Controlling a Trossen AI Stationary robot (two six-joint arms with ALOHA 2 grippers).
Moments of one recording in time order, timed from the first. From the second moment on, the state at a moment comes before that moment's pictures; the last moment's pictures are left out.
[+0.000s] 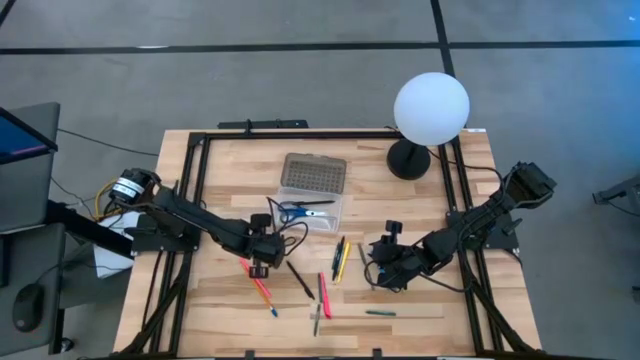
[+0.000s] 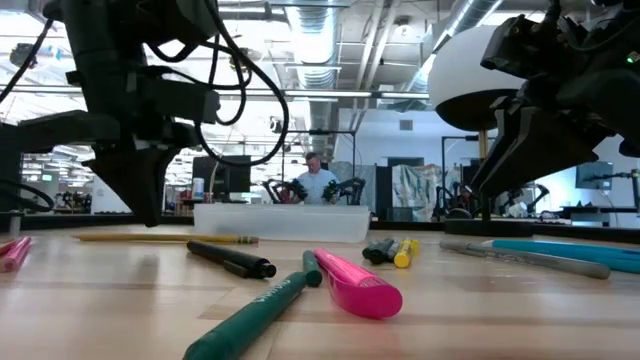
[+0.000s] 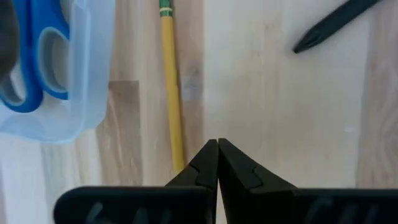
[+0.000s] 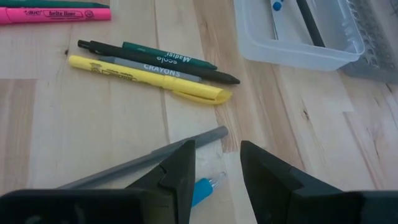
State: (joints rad) left arm -0.32 1.60 0.86 -0.62 -0.26 -0.28; right arm 0.56 1.51 0.70 -0.26 0.60 0.41
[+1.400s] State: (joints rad) left arm -0.14 1.49 0.67 -0.62 -0.15 -0.19; right arm 0.55 1.51 0.70 -0.23 0.60 0.41
